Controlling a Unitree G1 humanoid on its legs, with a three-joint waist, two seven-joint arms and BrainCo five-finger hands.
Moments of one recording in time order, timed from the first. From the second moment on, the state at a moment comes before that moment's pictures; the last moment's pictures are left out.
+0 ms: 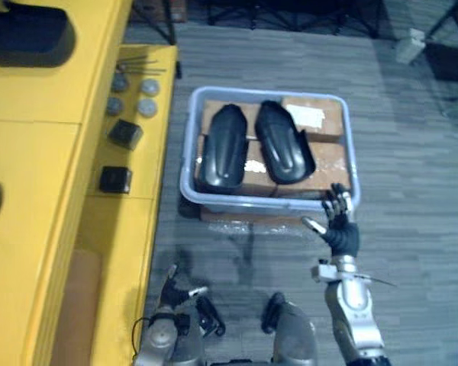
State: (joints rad) left arm 0.06 0.13 -0.17 0.64 -0.05 -0.27 0.33; right arm 0.11 -0.14 0.07 -0.02 0.22 -0.29 -0.19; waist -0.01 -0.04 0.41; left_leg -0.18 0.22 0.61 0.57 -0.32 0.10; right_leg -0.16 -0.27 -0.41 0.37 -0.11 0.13
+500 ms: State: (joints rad) left arm 0.08 0.07 -0.13 0.65 -0.11 -0.33 0.35; right arm -0.13 -0.20 -0.15 0.29 0.23 -0.27 -0.33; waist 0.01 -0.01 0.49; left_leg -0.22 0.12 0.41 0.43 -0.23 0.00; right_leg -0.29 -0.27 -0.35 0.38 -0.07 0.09
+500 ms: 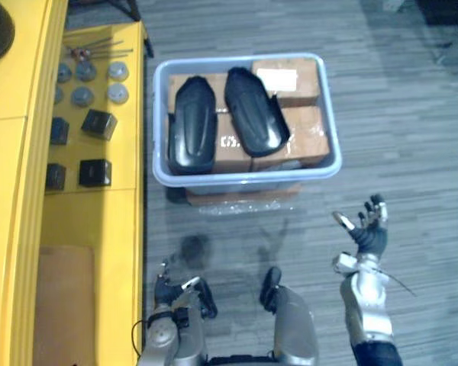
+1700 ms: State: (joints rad) left arm 0.19 0.08 -0.05 0.58 -0.11 -0.31 0.30; right arm -0.35 -0.34 -0.22 0.46 0.19 -0.13 -0.37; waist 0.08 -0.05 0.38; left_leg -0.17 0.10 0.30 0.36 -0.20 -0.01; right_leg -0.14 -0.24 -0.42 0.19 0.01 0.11
